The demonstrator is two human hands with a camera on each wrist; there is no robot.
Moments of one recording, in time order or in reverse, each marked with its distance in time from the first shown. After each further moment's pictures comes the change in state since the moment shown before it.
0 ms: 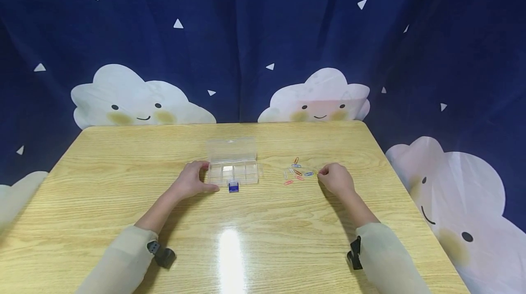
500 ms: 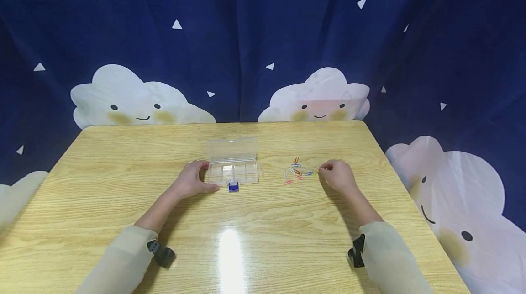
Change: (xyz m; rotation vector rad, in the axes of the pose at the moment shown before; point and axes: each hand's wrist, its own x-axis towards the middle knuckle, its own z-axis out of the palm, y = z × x) left_hand 0.001 -0.001 0.000 0.010 0.001 0.007; right_hand 0.004 0.006 -0.007 0.124 0.043 -0.019
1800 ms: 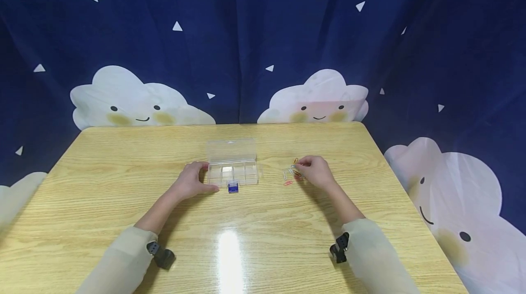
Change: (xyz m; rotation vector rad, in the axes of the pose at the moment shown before) left_hand -0.002 0.000 0.000 0.001 0.003 0.005; right_hand 0.004 -0.053 0.016 0.262 -0.105 -0.014
